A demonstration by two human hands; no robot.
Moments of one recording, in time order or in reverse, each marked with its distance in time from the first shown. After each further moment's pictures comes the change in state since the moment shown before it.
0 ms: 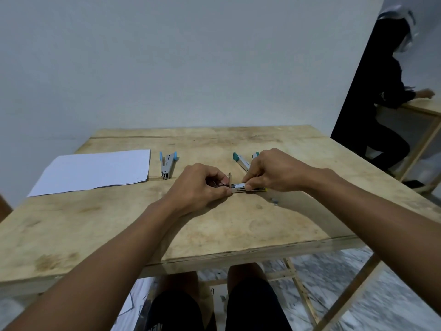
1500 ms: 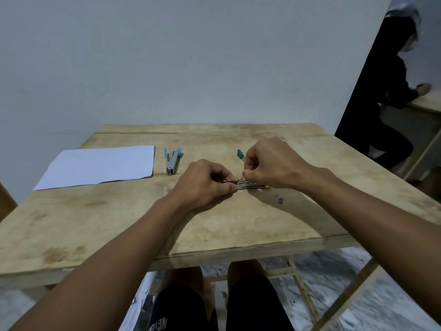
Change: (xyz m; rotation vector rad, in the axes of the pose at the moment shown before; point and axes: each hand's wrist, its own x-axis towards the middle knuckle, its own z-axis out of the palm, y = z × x) left_hand 0.001 -0.004 0.001 -0.055 0.005 -0.004; right_hand -0.004 -0.036 0.000 -0.142 0.260 0.035
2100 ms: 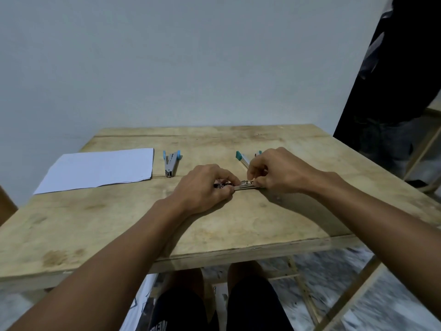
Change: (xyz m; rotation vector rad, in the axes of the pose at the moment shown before) left_hand -0.002 0.003 -0.001 0.276 -0.049 0.208; right_hand -0.010 0.020 -0.001 0.048 -0.154 0.033
